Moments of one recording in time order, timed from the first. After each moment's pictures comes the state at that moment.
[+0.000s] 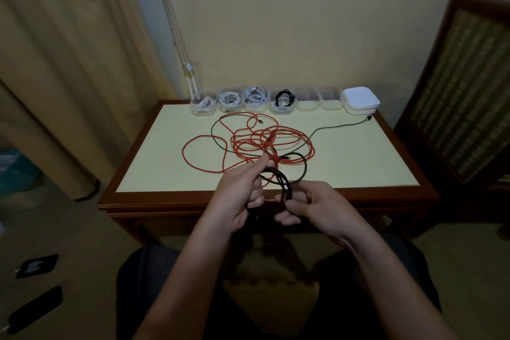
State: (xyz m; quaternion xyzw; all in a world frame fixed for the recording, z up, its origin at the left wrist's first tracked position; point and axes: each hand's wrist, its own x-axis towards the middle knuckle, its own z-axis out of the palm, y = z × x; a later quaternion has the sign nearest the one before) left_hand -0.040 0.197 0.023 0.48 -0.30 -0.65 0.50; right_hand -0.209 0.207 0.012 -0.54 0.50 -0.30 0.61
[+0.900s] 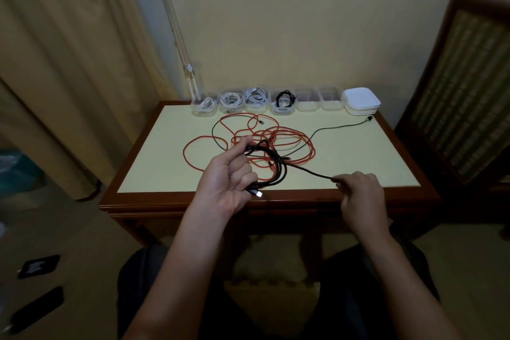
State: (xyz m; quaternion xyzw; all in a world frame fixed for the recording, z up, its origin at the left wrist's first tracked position) left_hand -0.025 0.192 0.051 0.32 -0.12 -0.73 0.59; right_hand -0.269 0.178 -0.046 -0.67 0.68 -0.30 0.03
